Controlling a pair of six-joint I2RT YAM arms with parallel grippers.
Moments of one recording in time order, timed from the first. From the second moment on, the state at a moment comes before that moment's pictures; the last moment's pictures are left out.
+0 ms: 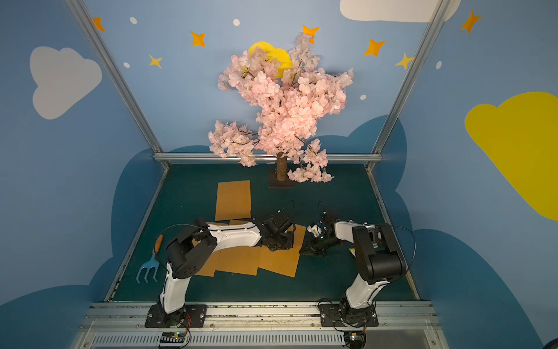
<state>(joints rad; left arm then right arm) -0.94 2.06 1.32 -0.29 0.14 -0.88 0.21 1.68 0.72 -0.53 -0.81 0.33</state>
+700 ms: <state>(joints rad) -0.85 1.90 1.32 -0.48 0.15 -0.76 0.19 1.55 0.72 -0.52 -0.84 0.28</state>
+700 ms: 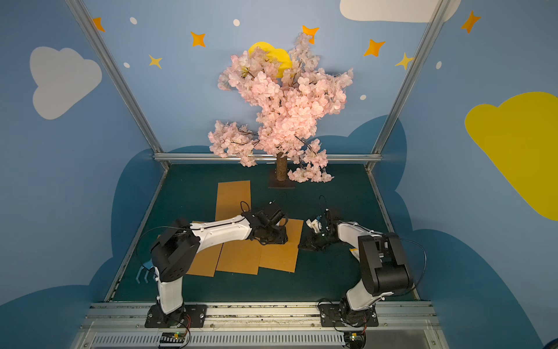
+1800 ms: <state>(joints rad) -0.62 1.92 1.17 -0.33 0.43 -0.67 0.14 1.40 0.77 -0.72 -0.83 0.22</state>
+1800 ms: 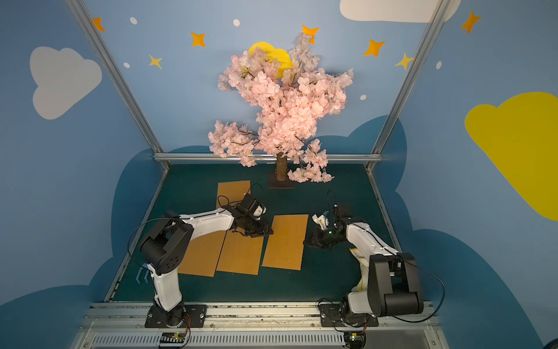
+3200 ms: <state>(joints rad) -0.60 1.94 1.19 -0.17 0.54 -0.76 0.26 1.35 0.99 -0.86 -0.74 0.23</state>
